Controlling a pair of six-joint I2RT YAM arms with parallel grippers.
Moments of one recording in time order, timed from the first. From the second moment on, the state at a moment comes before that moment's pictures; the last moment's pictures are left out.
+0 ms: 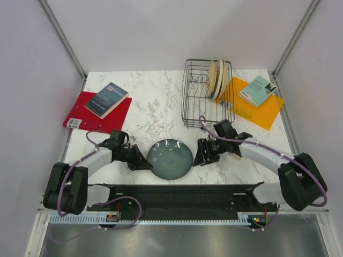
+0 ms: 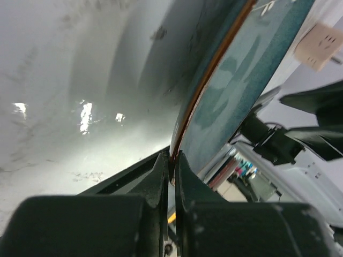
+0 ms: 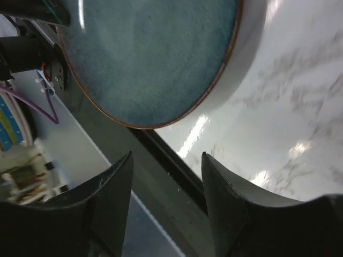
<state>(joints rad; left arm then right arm) -0.17 1.24 0.45 -0.41 0.71 -0.76 0.51 1.35 0.74 -0.41 -0.66 0.36</state>
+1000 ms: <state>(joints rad) -0.25 1.49 0.48 -0.36 0.81 -0.67 0.56 1.65 0.43 0.50 -0.68 1.04</state>
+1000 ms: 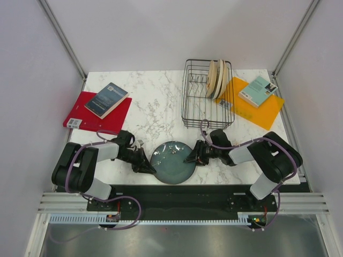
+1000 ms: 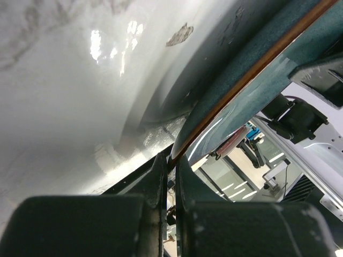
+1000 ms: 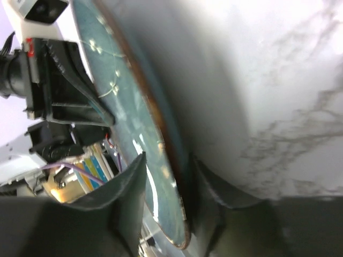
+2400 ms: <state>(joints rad) -0.01 0.96 0.71 -0.41 0.09 -0.42 0.48 2.00 2.03 -0.50 0.77 0.15</state>
